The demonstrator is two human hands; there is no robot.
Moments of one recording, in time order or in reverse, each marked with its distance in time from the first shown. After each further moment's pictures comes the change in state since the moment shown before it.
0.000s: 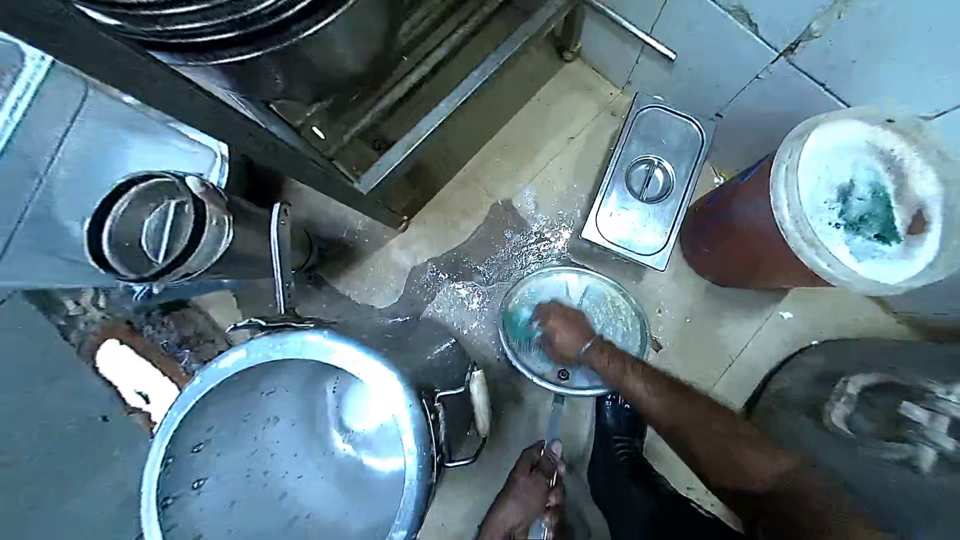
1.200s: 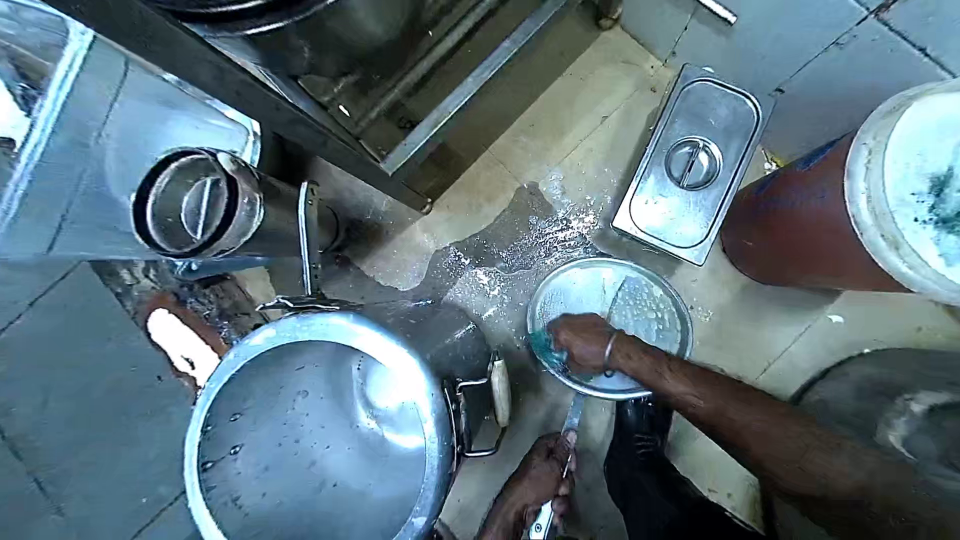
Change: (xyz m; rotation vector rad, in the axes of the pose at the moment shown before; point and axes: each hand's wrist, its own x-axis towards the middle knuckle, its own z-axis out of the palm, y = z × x) left_hand 0.018 -0.002 -0.023 0.065 -0.064 -0.072; right_hand -0.001 -0.021 -0.013 -0.204 -0.350 -0.232
